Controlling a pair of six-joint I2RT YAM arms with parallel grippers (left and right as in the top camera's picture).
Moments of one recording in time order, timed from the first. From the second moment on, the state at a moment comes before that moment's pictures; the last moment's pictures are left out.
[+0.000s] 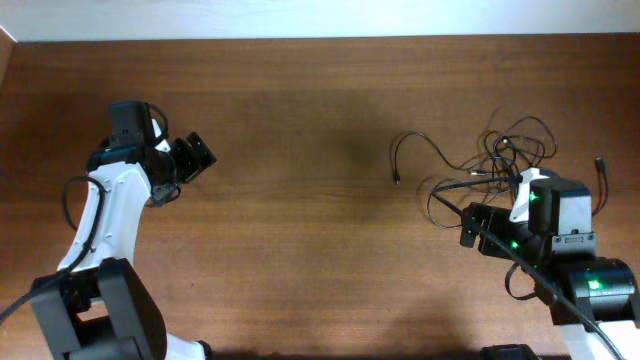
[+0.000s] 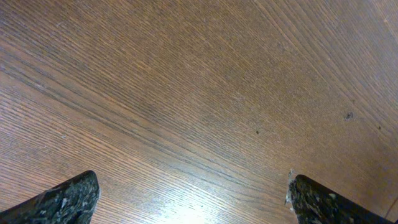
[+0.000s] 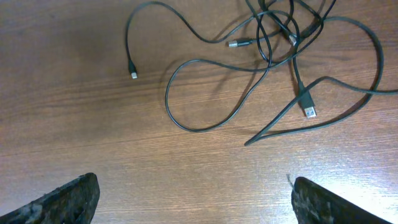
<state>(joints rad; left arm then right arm) 0.22 1.66 1.19 -0.71 0.19 -0.45 0.06 0.89 0.95 -1.00 -0.01 0.26</state>
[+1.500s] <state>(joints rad) 0.22 1.66 1.19 -0.71 0.19 -0.45 -0.06 0.15 0.69 -1.13 -0.02 0.26</state>
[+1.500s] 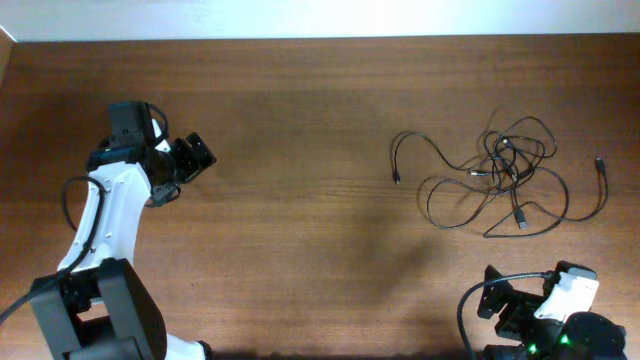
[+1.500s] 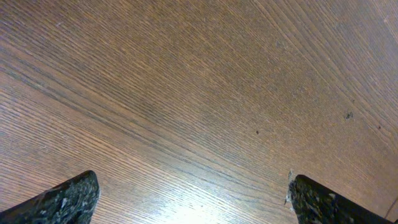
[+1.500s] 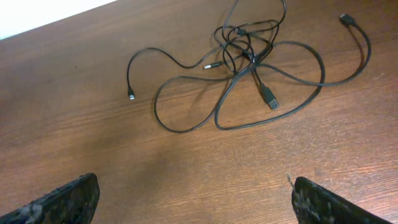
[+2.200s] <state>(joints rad) 0.22 1.66 1.19 -0.71 0.20 -0.45 -0.06 0.01 0.62 -0.46 -0.01 0.09</state>
